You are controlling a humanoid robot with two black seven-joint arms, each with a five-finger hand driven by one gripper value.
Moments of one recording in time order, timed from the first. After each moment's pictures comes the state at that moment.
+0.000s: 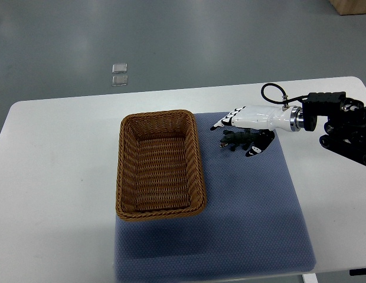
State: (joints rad) left arm 0.00 0.00 -0.05 -0.16 0.06 0.11 0.01; right arm 1.05 -0.48 0.03 0.91 -1.59 0.01 0.54
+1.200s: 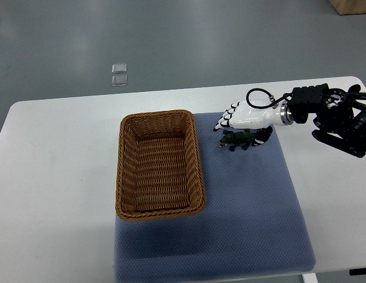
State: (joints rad) left arm 0.00 0.00 -0.05 -0.16 0.06 0.11 0.01; right arm 1.18 -0.36 -0.20 0.73 -1.76 -0.13 0.54
